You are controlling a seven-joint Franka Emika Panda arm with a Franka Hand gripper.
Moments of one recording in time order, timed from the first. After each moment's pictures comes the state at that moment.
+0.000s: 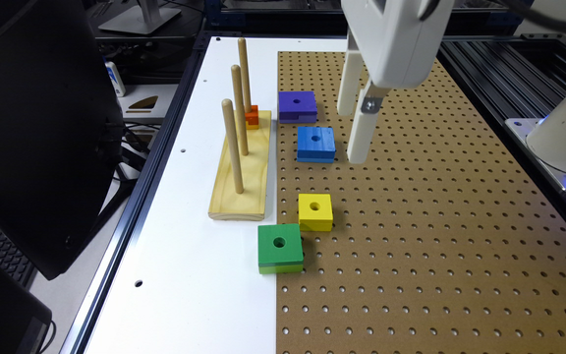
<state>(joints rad) 0.04 0.02 0.27 -2.36 0.03 2.40 1.08</state>
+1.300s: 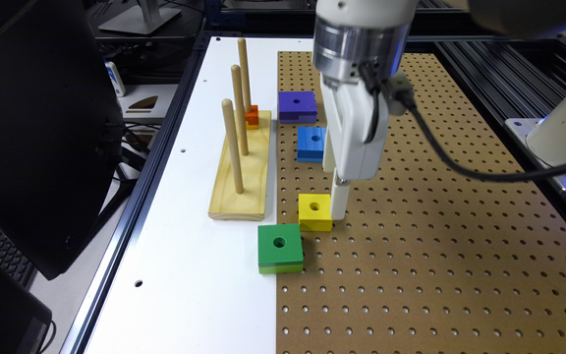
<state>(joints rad) 0.04 0.25 0.25 -2.36 -0.01 2.62 1.08</state>
